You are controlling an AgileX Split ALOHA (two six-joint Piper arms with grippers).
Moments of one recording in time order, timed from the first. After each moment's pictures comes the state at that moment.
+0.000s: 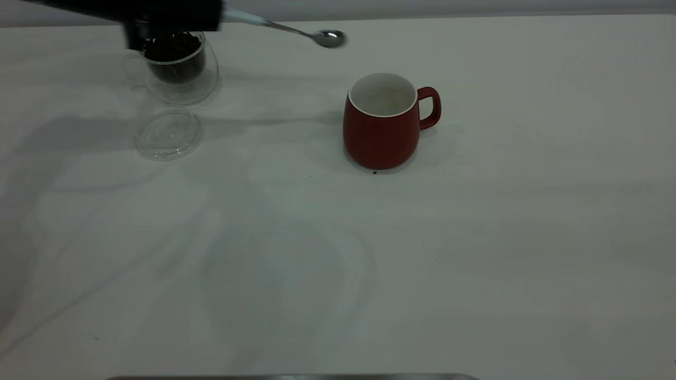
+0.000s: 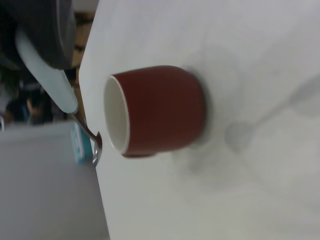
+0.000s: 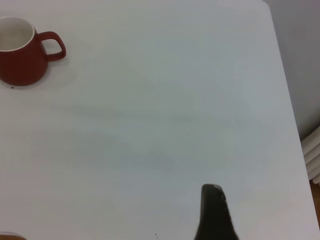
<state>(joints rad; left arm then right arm) 0.11 2.49 -1.64 -1.34 1.15 1.03 -0.06 -0.02 -0.47 0.04 1.13 -0.13</state>
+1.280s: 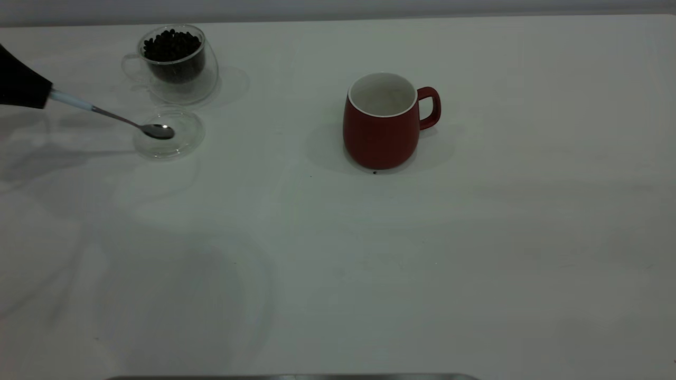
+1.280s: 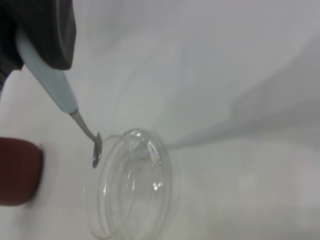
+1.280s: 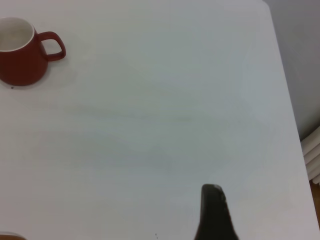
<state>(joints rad) 0.46 2.50 -1.64 -0.93 1.16 0.84 -0.06 -0.02 -0.47 0.04 1.13 -0.13</state>
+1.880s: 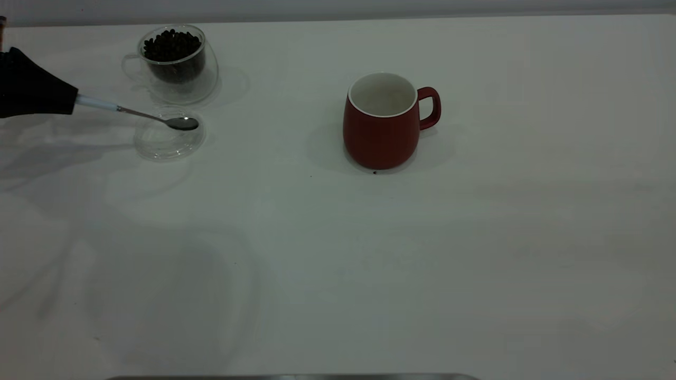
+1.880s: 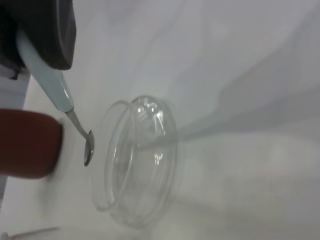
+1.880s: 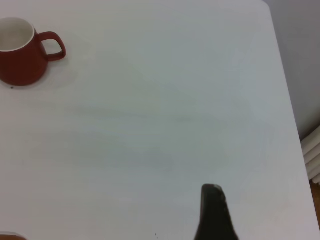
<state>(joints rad) 0.45 2.58 -1.64 -1.05 1.14 0.86 -0.06 -0.02 -0.47 0.04 1.13 -0.13</state>
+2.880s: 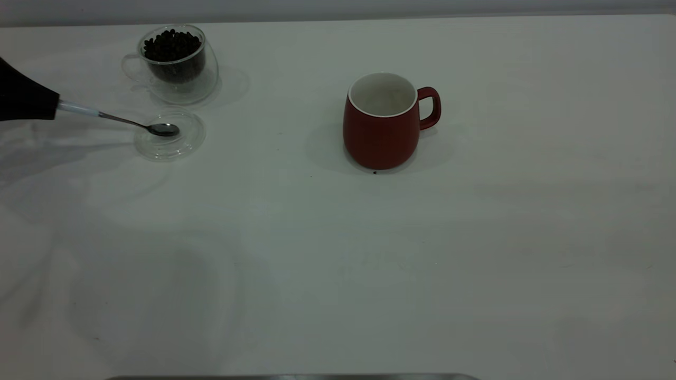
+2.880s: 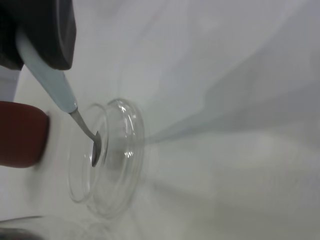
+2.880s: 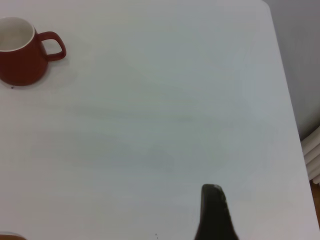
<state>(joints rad) 0.49 2.58 -1.64 -1.02 1.13 0.86 -0.06 -0.02 -0.47 0.04 1.13 -0.13</state>
